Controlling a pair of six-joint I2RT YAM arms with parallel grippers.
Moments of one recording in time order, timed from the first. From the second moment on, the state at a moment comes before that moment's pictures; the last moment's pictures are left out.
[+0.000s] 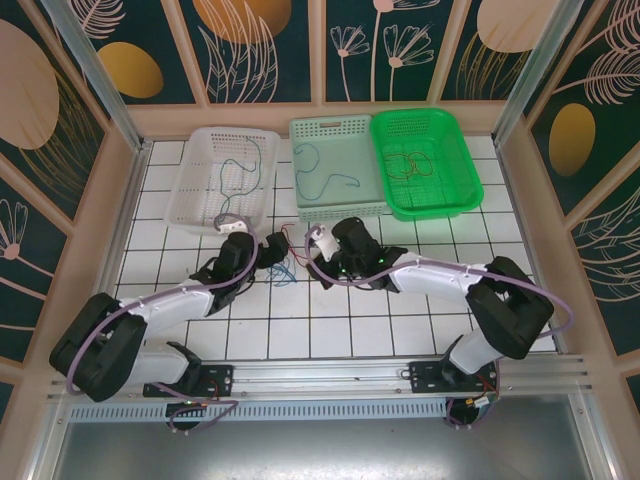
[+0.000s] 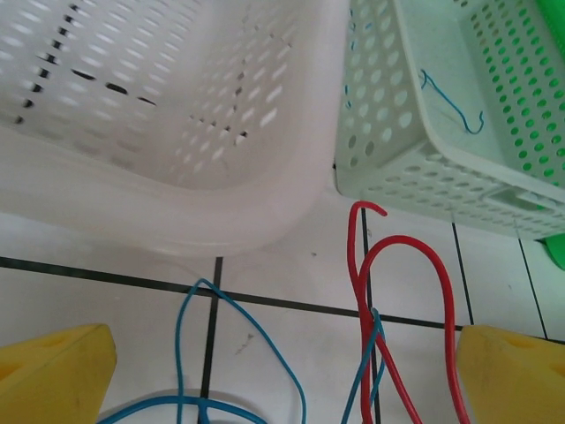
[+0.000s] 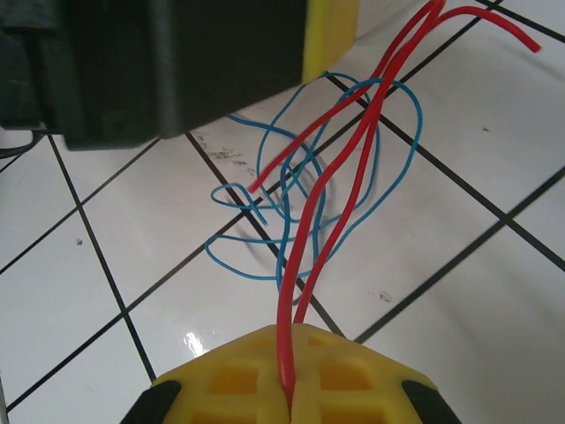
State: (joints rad) left arm -0.58 1.32 0.46 0.29 -0.18 -0.79; right arm 0.85 1.51 0.80 0.01 -0.29 0.12
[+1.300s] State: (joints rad) left arm -0.65 1.50 0.43 0.64 0.14 -0.69; right arm 0.76 1.21 0.66 -0.04 -0.40 0.15
